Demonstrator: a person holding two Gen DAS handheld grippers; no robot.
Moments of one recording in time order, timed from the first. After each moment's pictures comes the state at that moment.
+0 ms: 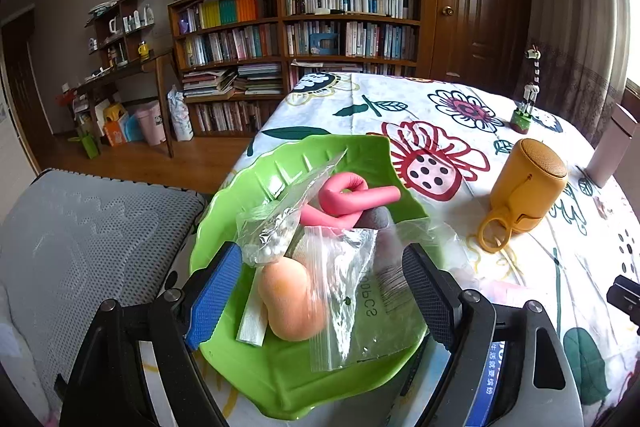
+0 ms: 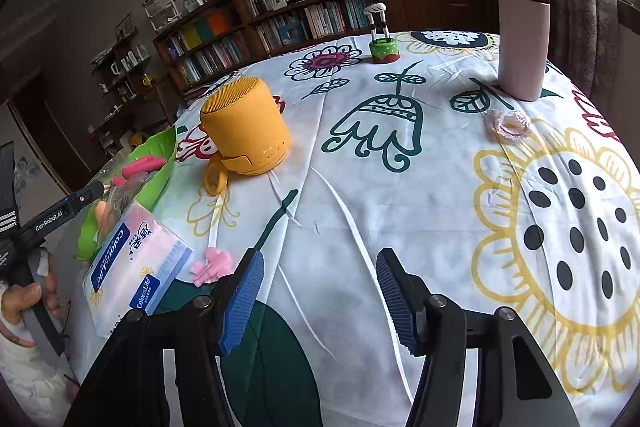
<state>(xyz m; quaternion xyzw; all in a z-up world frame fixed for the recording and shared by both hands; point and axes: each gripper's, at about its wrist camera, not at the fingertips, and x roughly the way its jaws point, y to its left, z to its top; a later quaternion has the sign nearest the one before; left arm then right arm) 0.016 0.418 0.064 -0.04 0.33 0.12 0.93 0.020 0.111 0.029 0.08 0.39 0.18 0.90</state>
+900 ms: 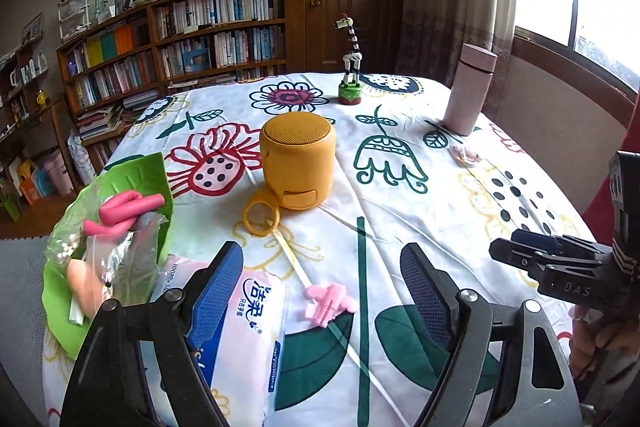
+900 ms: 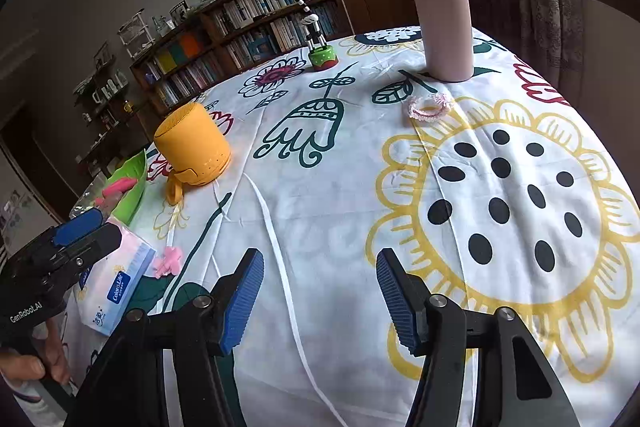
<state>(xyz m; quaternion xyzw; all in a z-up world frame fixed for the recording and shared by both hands) 0.005 0.250 0.076 0.02 0.34 -0.09 0.94 0.007 0.044 0.021 0.12 0.39 0.14 0.90</state>
